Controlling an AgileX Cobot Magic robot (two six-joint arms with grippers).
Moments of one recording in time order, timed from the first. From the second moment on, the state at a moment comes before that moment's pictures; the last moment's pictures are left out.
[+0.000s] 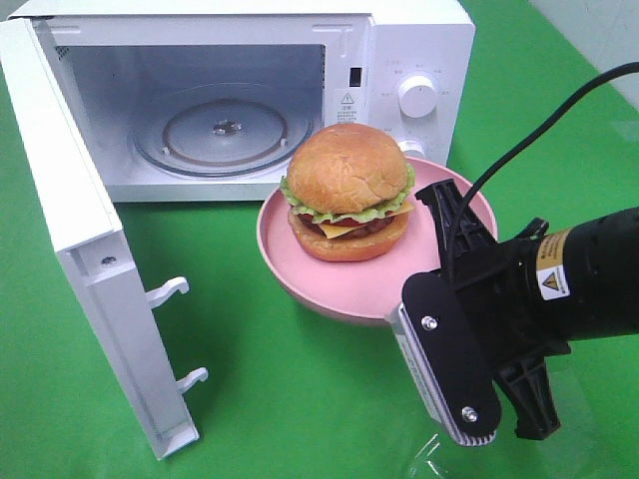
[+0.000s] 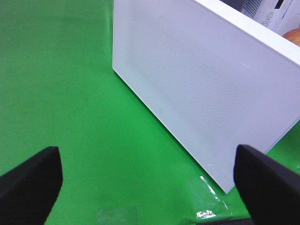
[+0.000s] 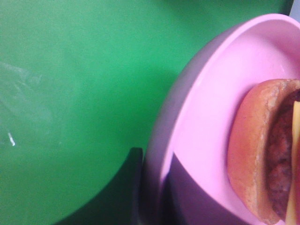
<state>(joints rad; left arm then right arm) -0.09 0.00 -0.52 -0.13 1.07 -0.02 0.73 1.33 -0.54 -0.05 0.11 -1.29</state>
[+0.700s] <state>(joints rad) -0.09 0.00 -0.52 -0.13 1.07 -0.02 0.73 1.13 -0.49 -0.33 0.39 -0.81</state>
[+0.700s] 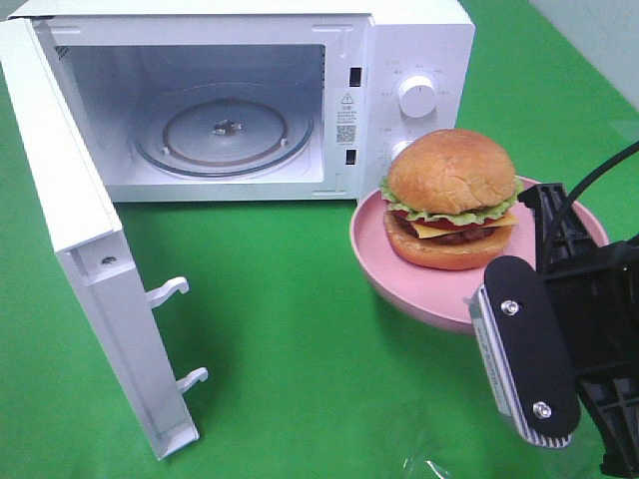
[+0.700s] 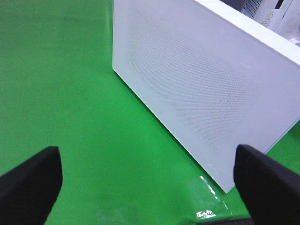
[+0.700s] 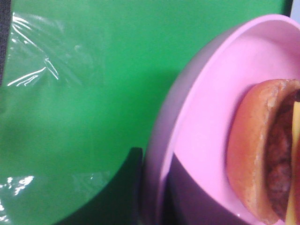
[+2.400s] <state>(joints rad) -0.09 0.00 -0.52 -0.13 1.07 -0.02 0.73 1.29 -0.51 -0.76 0.78 0.48</state>
